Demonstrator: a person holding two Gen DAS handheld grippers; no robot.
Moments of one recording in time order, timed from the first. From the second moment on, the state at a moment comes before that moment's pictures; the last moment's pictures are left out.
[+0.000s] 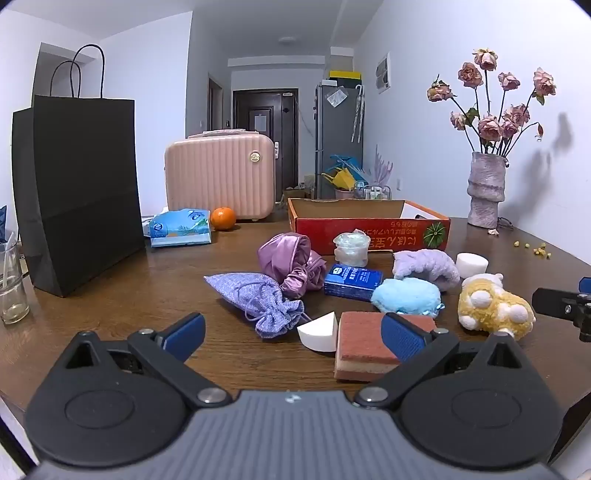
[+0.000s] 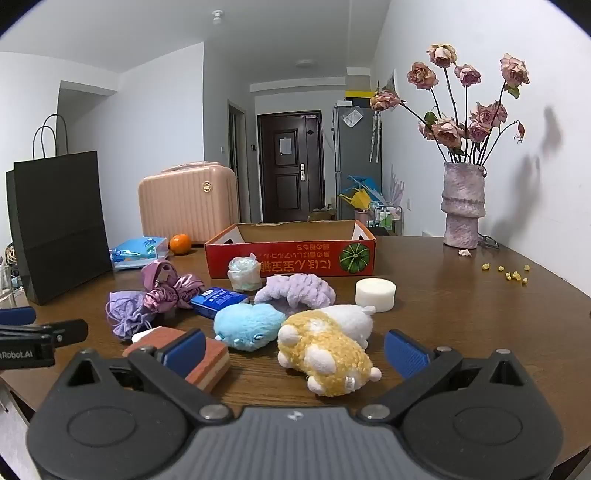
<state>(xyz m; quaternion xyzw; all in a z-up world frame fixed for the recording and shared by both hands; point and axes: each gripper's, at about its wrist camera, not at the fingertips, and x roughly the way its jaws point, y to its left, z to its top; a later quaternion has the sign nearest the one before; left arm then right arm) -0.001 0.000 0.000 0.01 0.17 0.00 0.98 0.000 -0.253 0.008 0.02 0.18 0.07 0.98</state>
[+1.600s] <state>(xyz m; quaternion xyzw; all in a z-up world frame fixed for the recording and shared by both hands) -0.004 -0.007 -0.001 0.01 0.17 -0.02 0.99 -0.001 -0.250 0.008 0.01 0.18 0.07 0.98</state>
